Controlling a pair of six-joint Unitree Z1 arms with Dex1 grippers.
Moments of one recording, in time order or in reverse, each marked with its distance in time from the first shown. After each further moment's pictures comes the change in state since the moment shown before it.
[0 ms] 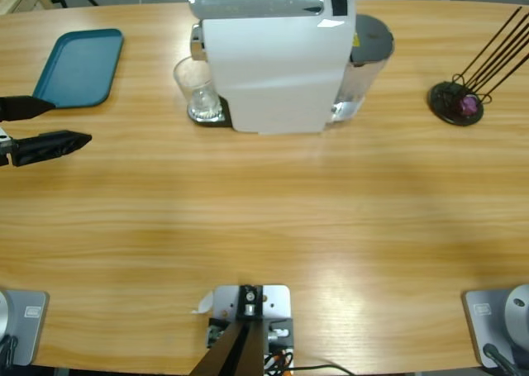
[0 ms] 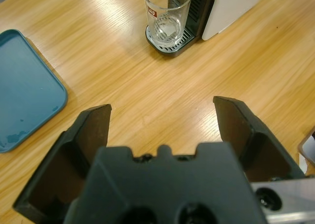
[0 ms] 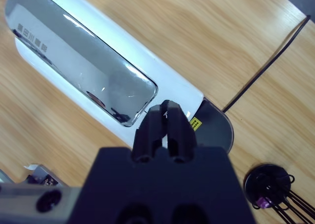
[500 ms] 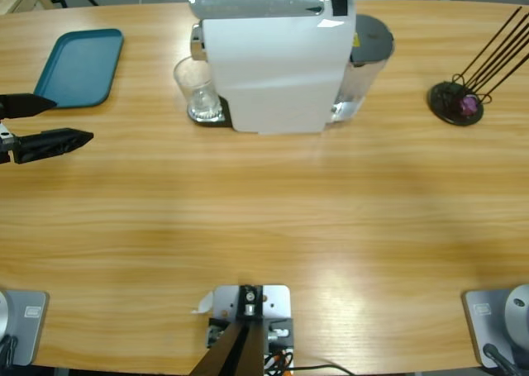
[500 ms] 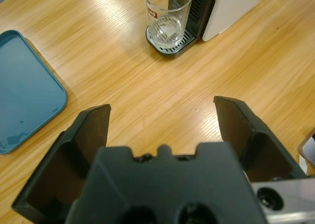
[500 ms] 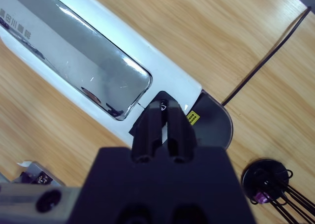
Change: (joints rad) arm 0 0.000 0.011 -0.009 0.000 0.000 0.000; arm 1 0.000 -0.004 0.036 0.000 -0.015 -0.009
